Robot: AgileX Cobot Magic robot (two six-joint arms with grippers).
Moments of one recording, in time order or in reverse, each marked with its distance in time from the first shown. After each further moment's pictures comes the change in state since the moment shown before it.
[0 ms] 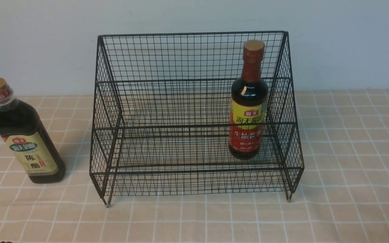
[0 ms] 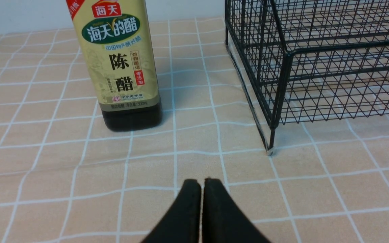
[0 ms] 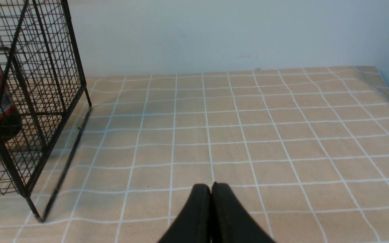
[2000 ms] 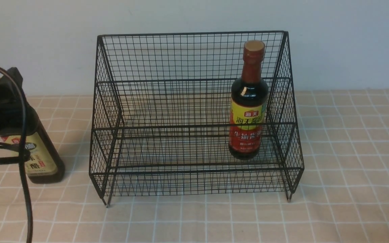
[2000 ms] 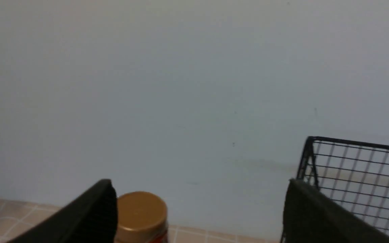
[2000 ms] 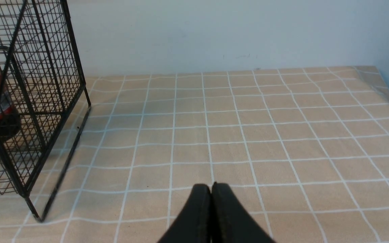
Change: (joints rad) right arm 0.000 0.000 0.000 0.000 0.000 -0.001; left arm 0.000 1.083 -0.464 -0.361 -1.007 0.156
